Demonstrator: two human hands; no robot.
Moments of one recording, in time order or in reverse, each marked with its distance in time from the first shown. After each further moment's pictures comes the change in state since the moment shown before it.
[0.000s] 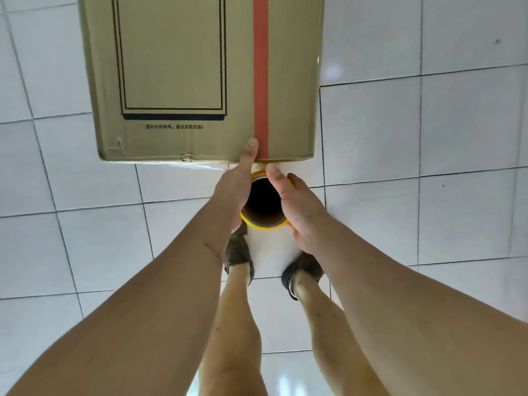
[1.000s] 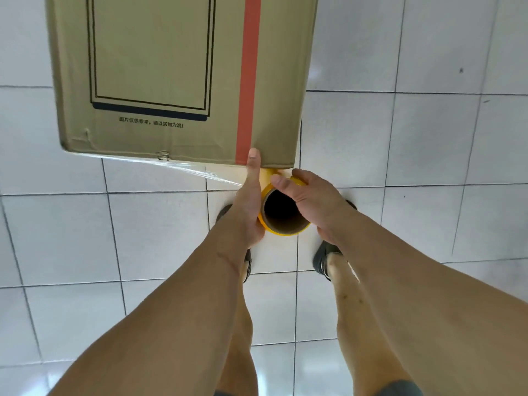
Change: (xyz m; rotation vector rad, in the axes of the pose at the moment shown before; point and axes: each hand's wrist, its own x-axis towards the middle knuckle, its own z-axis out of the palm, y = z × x) left_hand -0.006 -0.015 0.058 -0.272 -0.260 -0.108; right_hand 0.003 -0.028 -0.065 -0.265 0.014 -0.047
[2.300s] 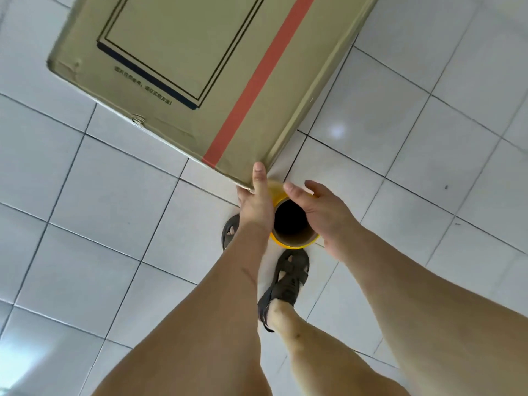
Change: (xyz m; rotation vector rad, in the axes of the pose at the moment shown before) left_hand 0.036 -0.008 0.117 -0.403 0.375 0.172; right_hand 0.028 -0.044 -0.106 -0.344 -0.075 -0.016
